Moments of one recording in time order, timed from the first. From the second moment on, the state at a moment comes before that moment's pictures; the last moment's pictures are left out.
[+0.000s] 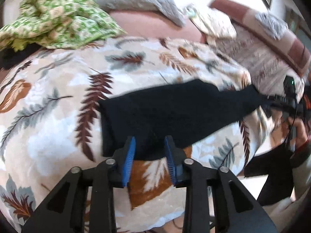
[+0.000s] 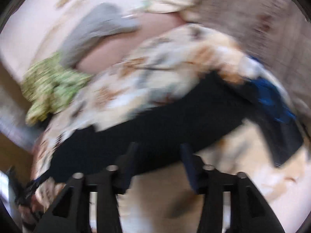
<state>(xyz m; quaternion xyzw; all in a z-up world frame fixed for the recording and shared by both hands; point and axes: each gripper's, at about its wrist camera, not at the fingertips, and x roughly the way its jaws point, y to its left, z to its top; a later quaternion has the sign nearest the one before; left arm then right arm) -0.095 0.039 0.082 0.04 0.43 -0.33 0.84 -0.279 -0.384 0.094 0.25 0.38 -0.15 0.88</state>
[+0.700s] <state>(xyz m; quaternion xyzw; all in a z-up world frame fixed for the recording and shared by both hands) -0.062 0.001 0.043 0.04 0.49 -0.30 0.81 -0.095 -0.314 0.043 0.19 0.43 -0.05 0.88</state>
